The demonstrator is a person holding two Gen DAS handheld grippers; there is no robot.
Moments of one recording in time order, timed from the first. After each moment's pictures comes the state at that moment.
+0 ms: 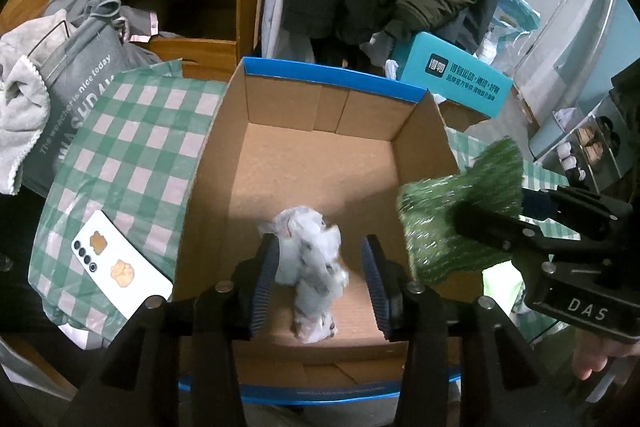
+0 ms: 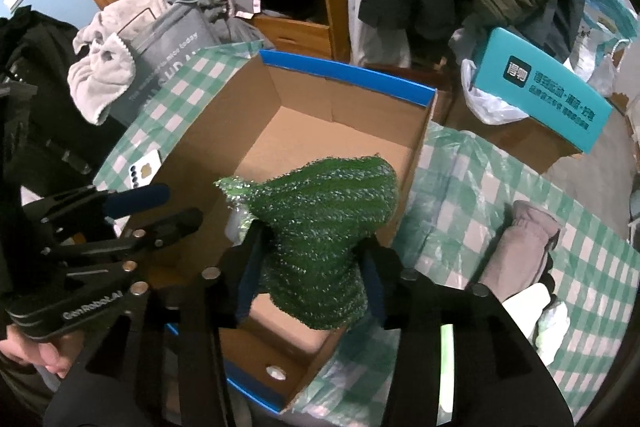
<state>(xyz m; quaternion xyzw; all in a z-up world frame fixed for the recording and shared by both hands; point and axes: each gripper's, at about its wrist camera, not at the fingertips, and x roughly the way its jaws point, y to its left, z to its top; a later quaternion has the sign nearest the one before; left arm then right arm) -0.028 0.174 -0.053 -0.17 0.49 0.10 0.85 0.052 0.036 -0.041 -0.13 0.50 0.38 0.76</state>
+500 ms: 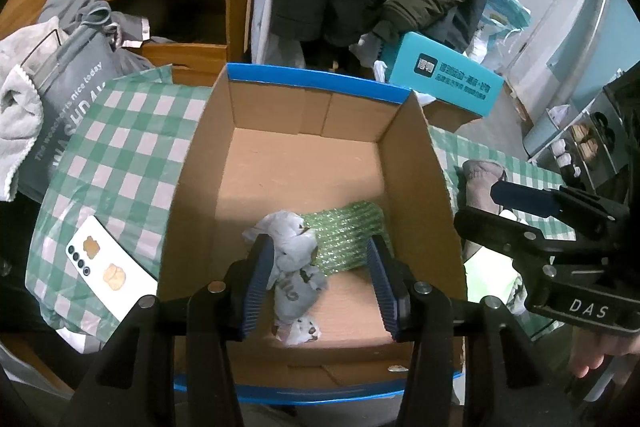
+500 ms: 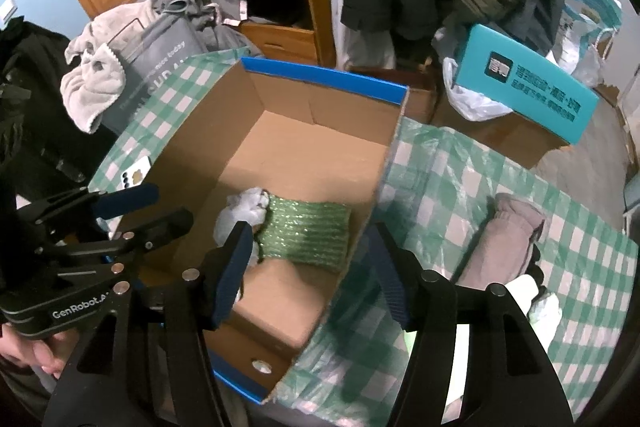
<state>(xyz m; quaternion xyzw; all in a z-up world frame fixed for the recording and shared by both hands) -0.023 0.161 -0.050 -0.16 0.49 0.08 0.85 0.057 0.017 -0.038 -0.12 0.50 0.36 0.77</state>
